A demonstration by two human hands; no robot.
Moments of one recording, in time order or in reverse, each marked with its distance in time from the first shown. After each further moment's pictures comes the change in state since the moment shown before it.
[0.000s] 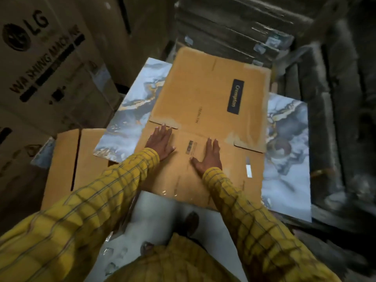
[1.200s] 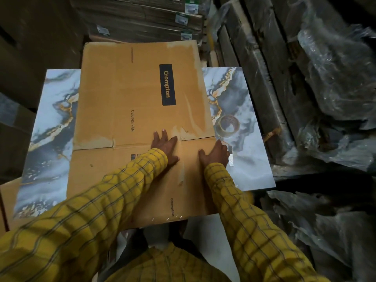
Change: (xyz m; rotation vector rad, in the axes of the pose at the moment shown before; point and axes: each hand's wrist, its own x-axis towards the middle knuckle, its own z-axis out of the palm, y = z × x) left_hand 0.102 0.209 0.034 0.179 -0.278 0.222; right_hand 0.024 0.145 -0.094 0.142 0.330 0.530
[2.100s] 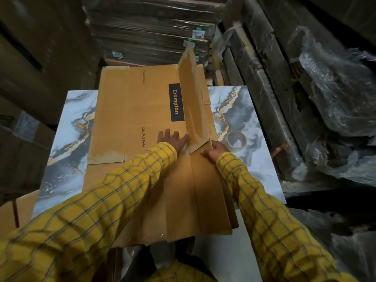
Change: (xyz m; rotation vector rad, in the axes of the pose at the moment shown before) left_hand -0.016 0.010 -0.092 0.365 0.010 0.068; right_hand 0.008 -0.081 -0.069 0.231 -0.465 -0.066
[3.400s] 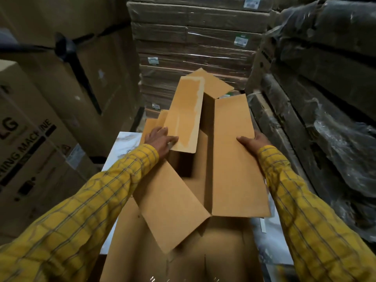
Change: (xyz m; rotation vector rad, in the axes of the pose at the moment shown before) left_hand -0.095 -0.170 -0.087 -0.353 0.517 -0.171; right_hand -0.022 -0.146 -0.089 0.155 0.334 -0.301
